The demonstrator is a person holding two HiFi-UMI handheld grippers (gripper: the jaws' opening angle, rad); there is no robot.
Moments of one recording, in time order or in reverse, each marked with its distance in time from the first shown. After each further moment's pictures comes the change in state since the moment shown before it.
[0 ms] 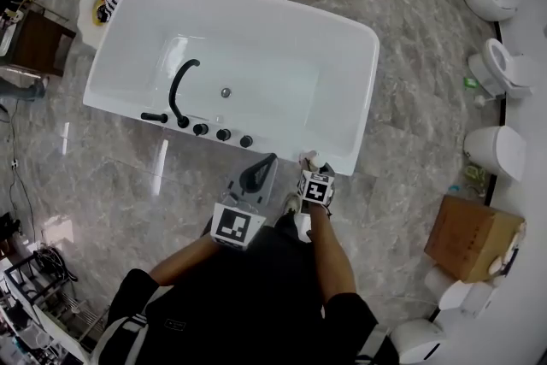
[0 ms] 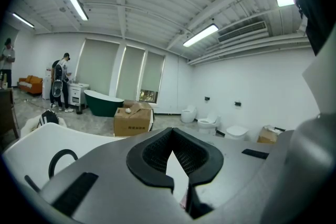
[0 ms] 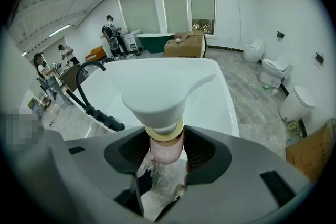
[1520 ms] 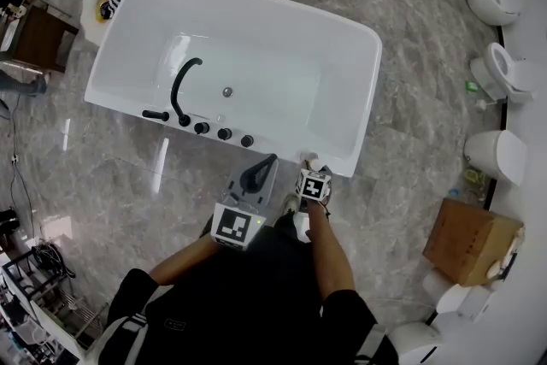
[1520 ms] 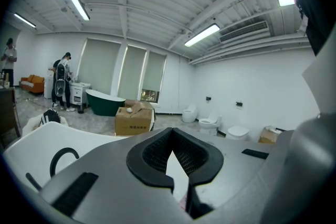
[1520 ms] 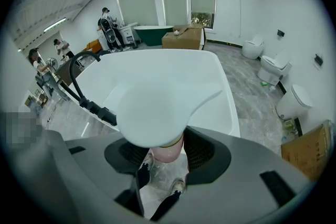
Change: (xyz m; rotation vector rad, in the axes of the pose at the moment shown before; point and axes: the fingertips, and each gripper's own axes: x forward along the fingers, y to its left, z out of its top) left arm 0.000 0.003 -0.001 -0.012 0.009 0.018; right arm 0.027 -0.005 -0.018 -0.011 0.045 -0.030
